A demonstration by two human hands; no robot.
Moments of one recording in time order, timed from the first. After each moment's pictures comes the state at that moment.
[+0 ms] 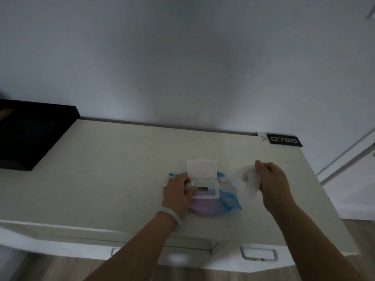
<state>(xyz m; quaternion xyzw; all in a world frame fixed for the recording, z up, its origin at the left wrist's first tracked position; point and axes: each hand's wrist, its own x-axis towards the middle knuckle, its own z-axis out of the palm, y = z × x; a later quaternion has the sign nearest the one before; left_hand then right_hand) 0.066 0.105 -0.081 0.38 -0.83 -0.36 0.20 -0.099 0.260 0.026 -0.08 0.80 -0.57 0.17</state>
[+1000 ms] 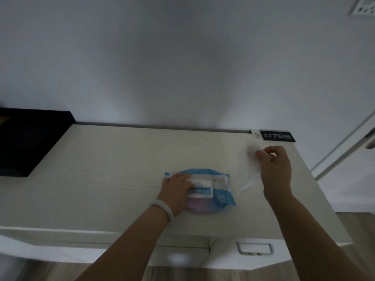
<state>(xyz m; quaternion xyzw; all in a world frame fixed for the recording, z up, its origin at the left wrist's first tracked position) 0.068 0.102 -0.048 0.23 -0.95 -0.18 0.00 -0.106 0.265 0.048 -0.12 0.78 -0.61 0.02</state>
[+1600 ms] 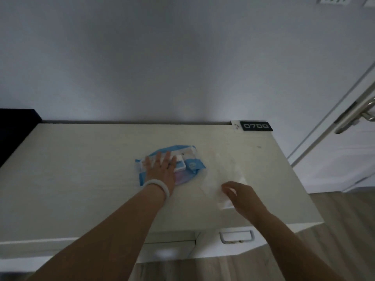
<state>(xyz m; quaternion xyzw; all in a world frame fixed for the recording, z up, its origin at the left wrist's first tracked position) 0.019 0.093 -0.051 0.29 -0.95 0.02 -0.13 -0.102 0.321 -0.046 -0.33 0.89 -0.26 0.18</state>
